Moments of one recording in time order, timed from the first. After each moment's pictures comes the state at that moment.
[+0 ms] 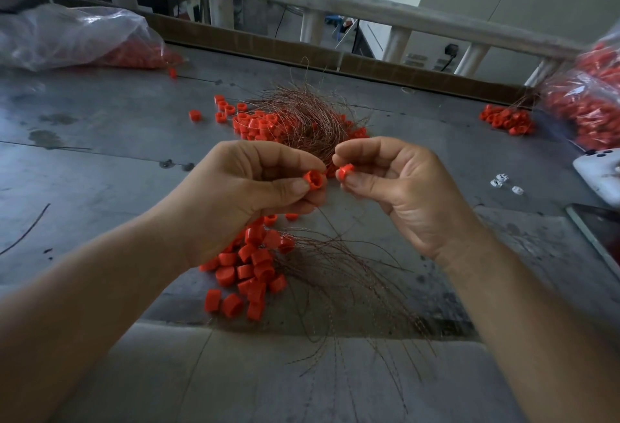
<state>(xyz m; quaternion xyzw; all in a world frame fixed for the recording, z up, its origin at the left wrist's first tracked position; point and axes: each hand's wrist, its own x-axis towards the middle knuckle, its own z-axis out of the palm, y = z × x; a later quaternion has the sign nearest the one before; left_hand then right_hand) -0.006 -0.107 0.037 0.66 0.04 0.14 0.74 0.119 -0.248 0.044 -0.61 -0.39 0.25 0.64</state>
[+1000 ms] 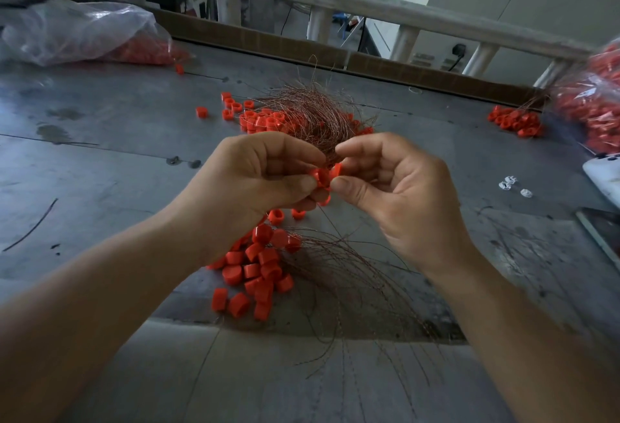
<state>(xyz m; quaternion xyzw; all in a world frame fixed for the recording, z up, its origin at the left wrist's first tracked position) -0.004 -0.108 0.036 0.70 0.06 0.20 0.68 0.097 -0.240 0.042 -0.67 -0.48 0.06 0.57</state>
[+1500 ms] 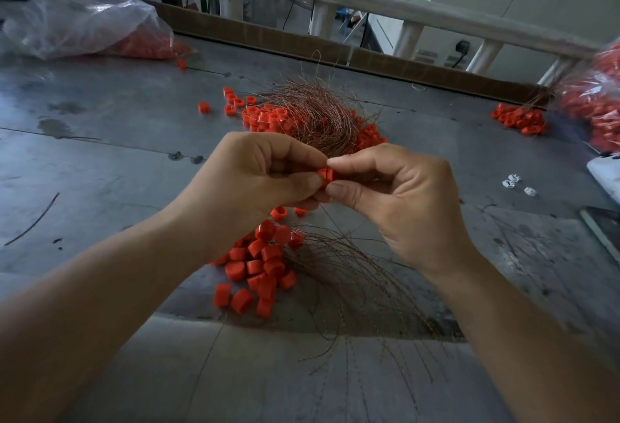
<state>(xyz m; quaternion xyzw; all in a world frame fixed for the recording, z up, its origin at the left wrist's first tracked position) -0.007 -0.111 0.038 0.71 0.07 0.21 0.67 0.092 -0.238 0.038 -0.68 -0.49 0.02 0.55</state>
